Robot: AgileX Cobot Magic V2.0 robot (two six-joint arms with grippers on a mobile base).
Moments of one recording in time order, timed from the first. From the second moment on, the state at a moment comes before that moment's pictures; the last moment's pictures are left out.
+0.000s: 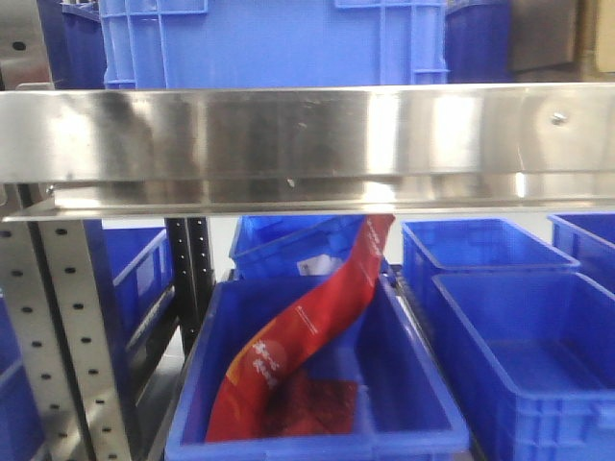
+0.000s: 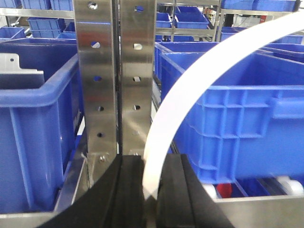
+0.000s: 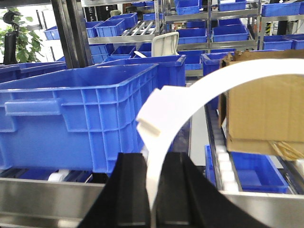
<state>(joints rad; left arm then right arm) -0.16 0.56 -0.71 0.33 0.35 -0.33 0.10 0.37 -0.63 0.05 0.37 0.08</state>
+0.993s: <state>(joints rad) -0.16 0.56 -0.71 0.33 0.35 -0.33 0.10 0.37 -0.63 0.05 0.37 0.08</state>
